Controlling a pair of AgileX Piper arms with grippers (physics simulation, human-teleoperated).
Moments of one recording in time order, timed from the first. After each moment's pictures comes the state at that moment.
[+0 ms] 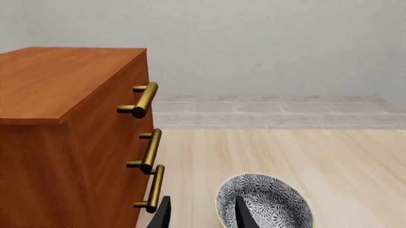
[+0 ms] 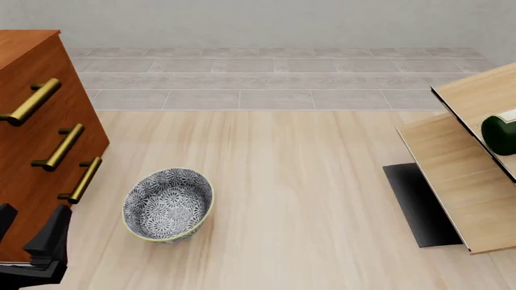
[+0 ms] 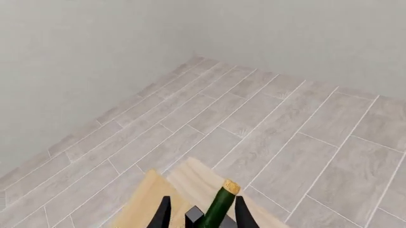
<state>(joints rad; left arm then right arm) -0.02 0.10 0.00 -0.09 -0.01 -0.69 1.20 -1.14 0.16 0.27</state>
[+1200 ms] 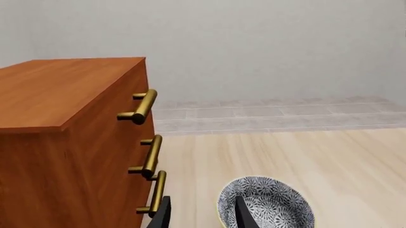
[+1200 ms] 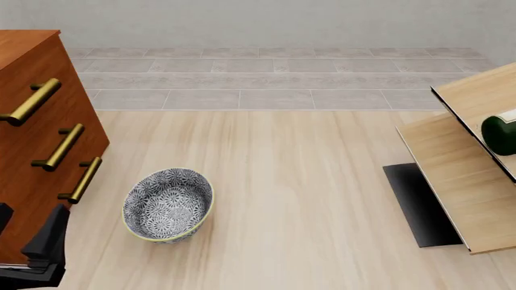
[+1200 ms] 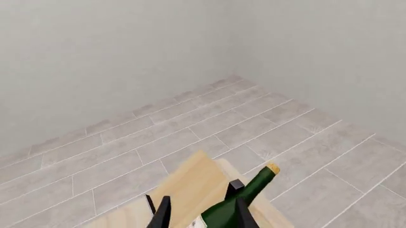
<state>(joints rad) -0.03 0.06 0.00 -0.07 0.02 -0.50 0.86 -1.01 0.25 0.14</state>
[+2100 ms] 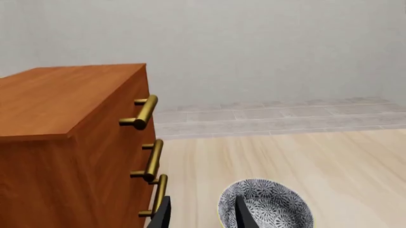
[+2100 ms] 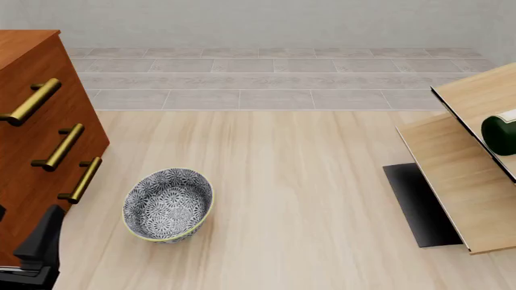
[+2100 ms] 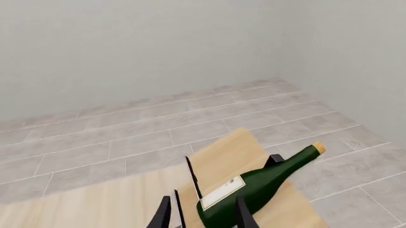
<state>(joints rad) -0.04 0.01 -0.04 0.00 0.04 -0.28 0.60 -0.80 0.28 0.05</state>
